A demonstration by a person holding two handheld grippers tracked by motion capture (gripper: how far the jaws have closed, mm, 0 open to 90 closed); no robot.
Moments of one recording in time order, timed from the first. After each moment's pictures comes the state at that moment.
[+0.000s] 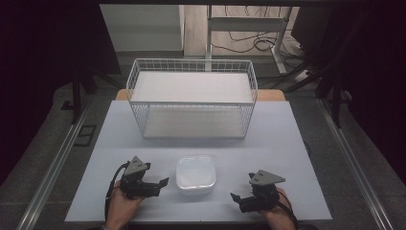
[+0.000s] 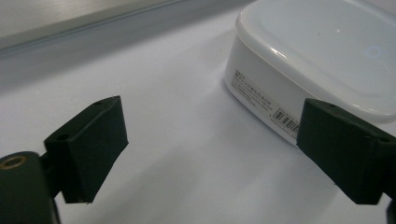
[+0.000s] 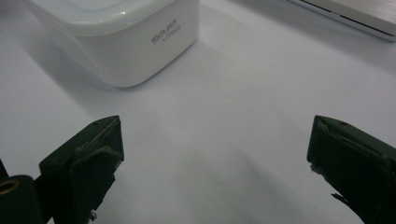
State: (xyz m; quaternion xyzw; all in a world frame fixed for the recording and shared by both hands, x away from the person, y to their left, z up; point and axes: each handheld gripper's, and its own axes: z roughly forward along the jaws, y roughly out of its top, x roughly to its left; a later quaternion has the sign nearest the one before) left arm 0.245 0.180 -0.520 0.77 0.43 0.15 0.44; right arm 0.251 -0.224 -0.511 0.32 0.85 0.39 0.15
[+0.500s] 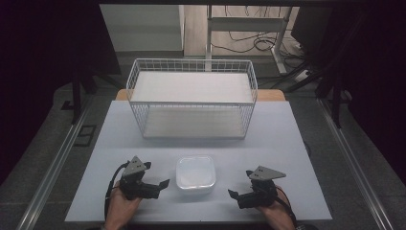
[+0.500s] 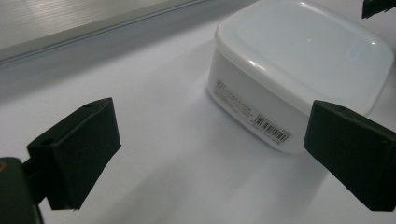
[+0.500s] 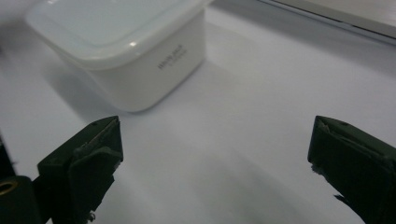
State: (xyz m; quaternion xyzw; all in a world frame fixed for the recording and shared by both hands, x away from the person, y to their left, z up) left arm 0.243 0.179 -0.513 0.78 0.41 0.13 0.46; right arm 0.261 -0.219 -0.507 0.33 0.84 0.42 0.12
